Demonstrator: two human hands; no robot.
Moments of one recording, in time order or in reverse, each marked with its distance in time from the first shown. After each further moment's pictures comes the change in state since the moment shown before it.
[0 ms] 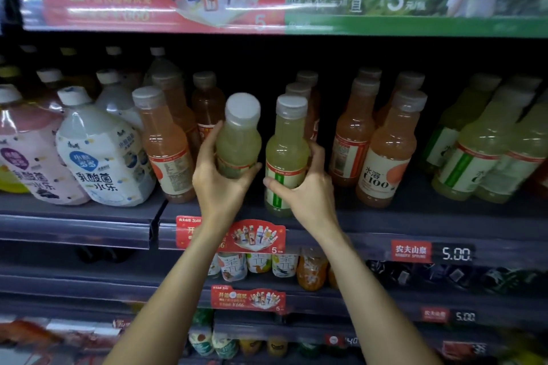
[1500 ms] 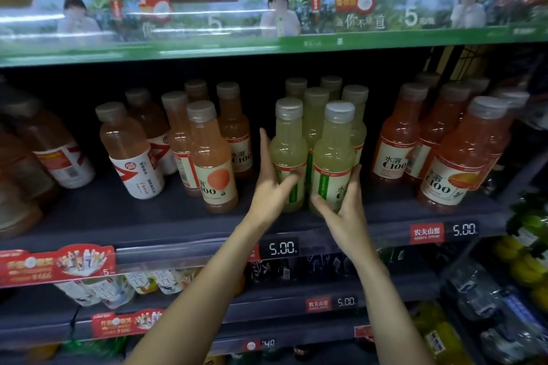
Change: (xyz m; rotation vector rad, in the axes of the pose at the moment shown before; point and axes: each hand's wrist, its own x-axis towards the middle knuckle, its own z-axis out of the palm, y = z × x) left_hand -0.114 0.147 0.273 -0.425 -0.683 -0.286; right_hand -0.019 0.146 -0.293 0.003 0.065 0.190
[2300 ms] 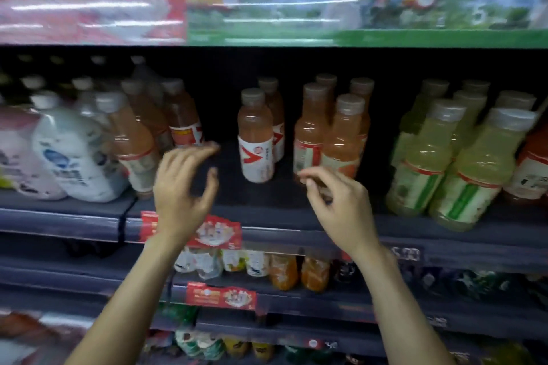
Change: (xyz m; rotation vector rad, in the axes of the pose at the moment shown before) left_hand -0.104 0.028 -0.296 1.043 0.561 0.598; right_hand -0.027 -0.119 0.174 -0.242 -0.077 -0.649
